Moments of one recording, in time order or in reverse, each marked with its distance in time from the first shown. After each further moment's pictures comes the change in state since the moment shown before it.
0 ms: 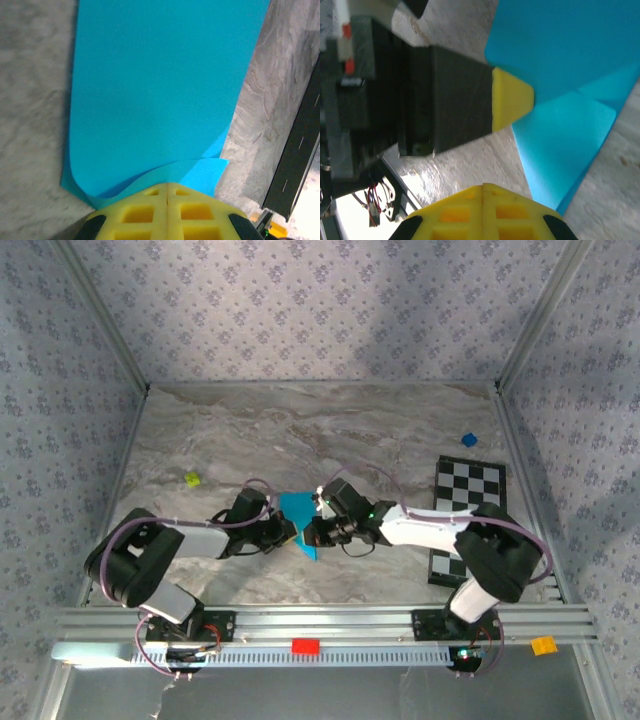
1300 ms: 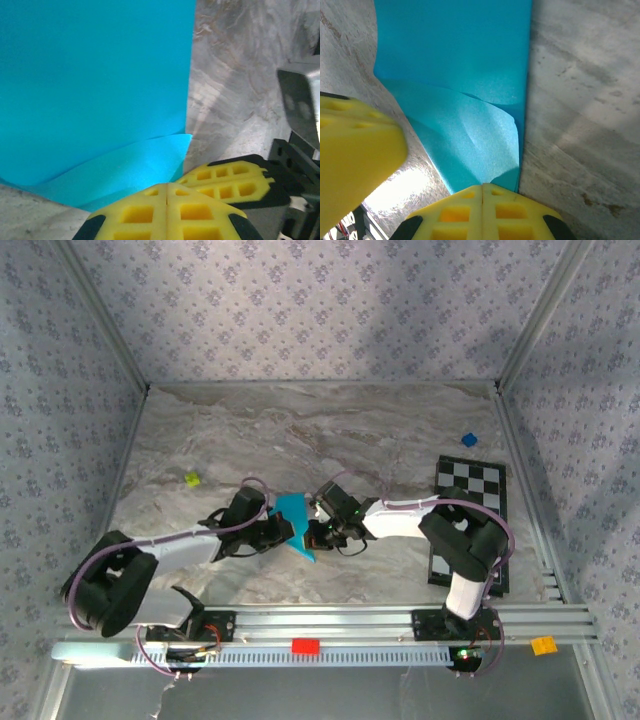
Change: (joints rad) left arm -0.028 -0.143 0.041 -0.215 -0.037 0.109; right arm -0.021 0.170 0.046 -0.032 -0.005 0.019
